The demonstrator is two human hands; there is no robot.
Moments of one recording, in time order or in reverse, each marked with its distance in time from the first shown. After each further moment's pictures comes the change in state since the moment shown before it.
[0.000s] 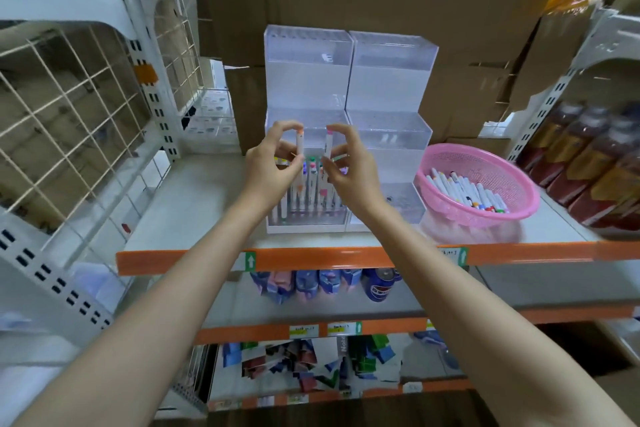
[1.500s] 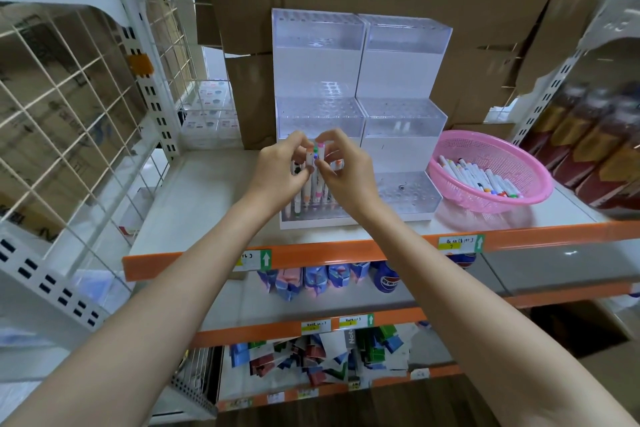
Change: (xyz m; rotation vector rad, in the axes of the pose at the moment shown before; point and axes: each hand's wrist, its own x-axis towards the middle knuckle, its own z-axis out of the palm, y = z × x) left_hand -0.003 -0.026 -0.011 0.230 -0.163 0.115; right_hand -0.010 0.003 0.040 -0.131 0.023 -0.069
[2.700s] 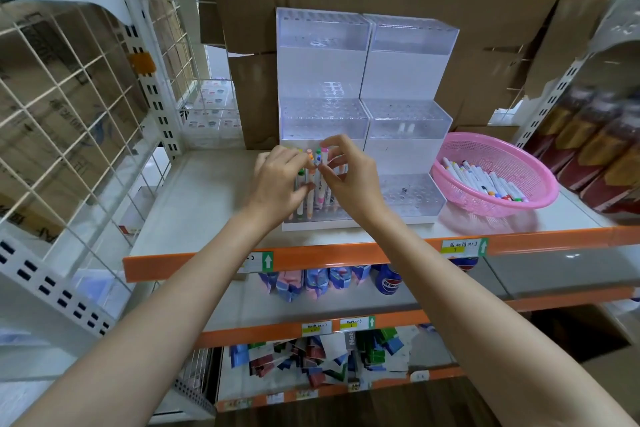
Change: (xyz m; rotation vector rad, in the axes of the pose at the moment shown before) left_hand -0.013 -0.018 0.006 0.300 -0.001 0.161; right_hand -0.001 0.008 0.002 0.020 -0.027 0.012
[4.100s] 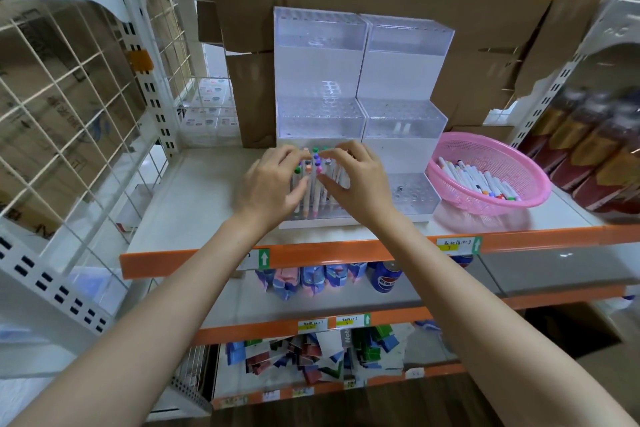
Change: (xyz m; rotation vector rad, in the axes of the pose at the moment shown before) left_hand -0.008 -0.001 -0.003 -0.021 0.006 0.003; right_hand -0.007 0.016 -0.016 -0.415 0.039 -0.290
